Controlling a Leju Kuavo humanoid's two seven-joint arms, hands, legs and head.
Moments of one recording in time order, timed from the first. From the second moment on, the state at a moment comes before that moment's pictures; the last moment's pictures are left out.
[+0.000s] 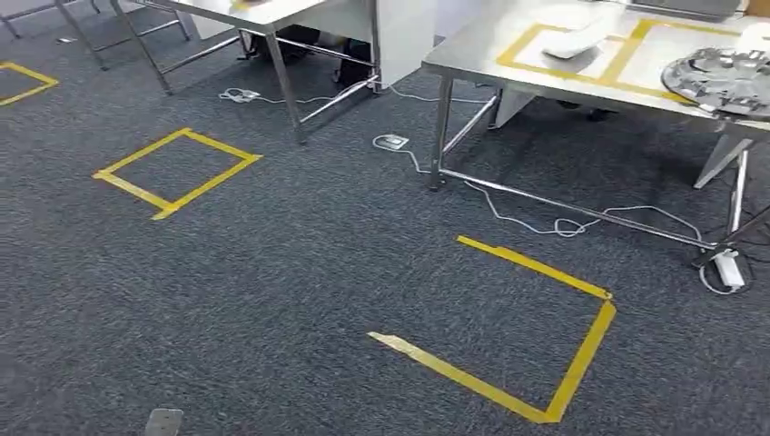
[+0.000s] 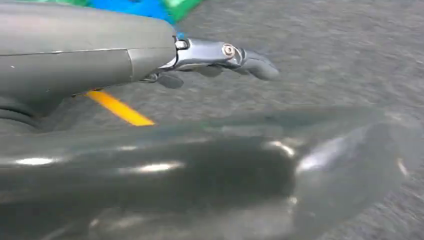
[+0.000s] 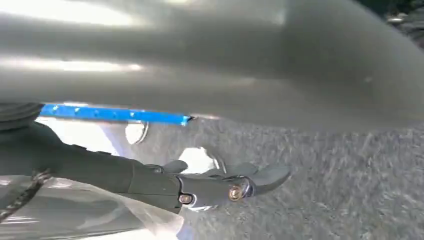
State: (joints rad) left arm -0.03 -0.19 1.00 -0.28 -0.87 0.32 -0.41; right arm -0.09 0.12 -1.20 -0.27 1.24 -0.05 0.34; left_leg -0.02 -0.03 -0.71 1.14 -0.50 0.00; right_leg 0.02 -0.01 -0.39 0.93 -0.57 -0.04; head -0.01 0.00
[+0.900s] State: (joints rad) left arm -0.02 -0.19 1.00 -0.28 -0.88 0.33 -0.41; right arm -0.09 0.12 -1.20 -0.27 1.24 -0.06 0.33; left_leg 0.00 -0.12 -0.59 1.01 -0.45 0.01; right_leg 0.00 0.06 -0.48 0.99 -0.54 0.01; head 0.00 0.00
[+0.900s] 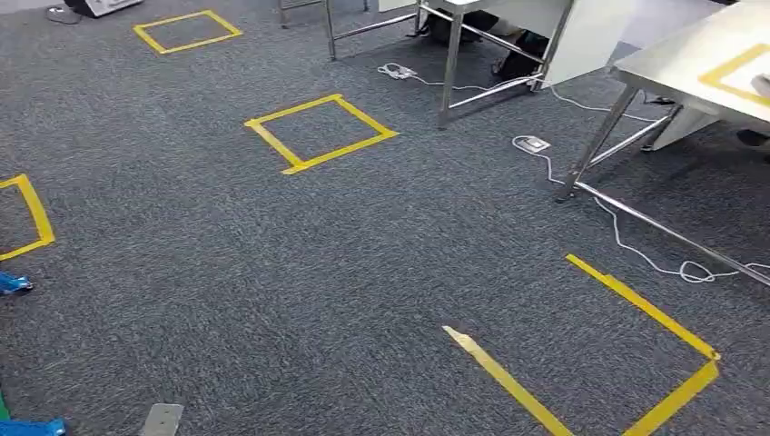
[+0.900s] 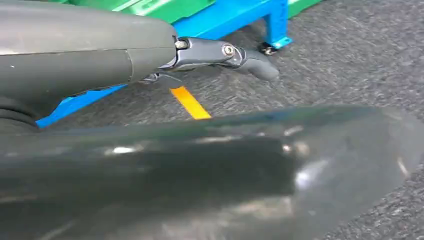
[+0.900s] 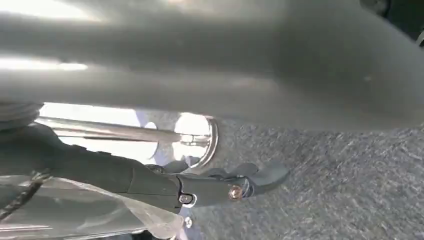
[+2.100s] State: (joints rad) left arm -0.03 -0.19 1.00 -0.27 -0.91 0.34 -0.42; right arm -0.08 0.12 -1.20 -0.27 1.25 -0.06 0.33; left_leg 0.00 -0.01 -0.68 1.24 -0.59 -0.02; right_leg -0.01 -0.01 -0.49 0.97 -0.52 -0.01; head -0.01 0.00
